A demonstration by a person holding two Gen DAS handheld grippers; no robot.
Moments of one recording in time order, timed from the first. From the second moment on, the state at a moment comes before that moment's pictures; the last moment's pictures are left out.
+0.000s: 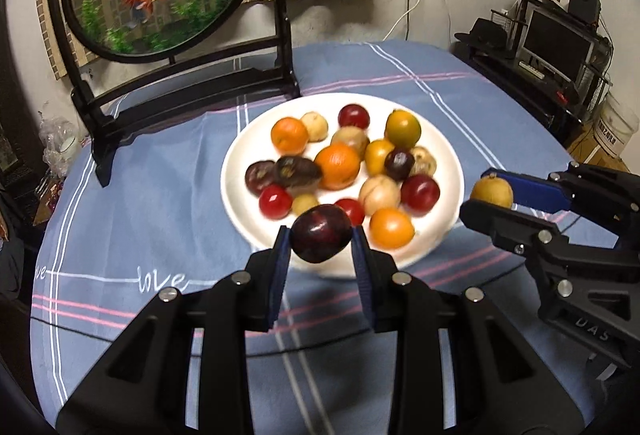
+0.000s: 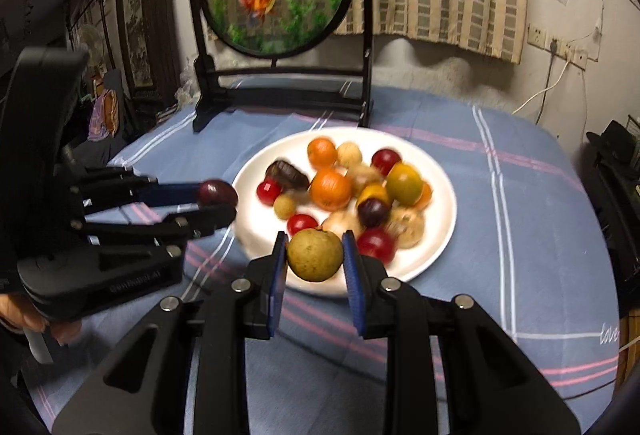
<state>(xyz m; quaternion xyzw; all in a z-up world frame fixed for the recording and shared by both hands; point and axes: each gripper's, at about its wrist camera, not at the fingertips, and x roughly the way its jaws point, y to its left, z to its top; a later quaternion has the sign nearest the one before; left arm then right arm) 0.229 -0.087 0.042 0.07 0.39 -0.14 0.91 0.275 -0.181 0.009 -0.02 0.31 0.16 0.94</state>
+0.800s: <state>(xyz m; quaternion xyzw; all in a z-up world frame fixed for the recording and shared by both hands) 0.307 -0.098 0.018 0.04 0.40 -0.09 0.91 0.384 -0.193 -0.018 0.06 0.35 0.16 0.92</state>
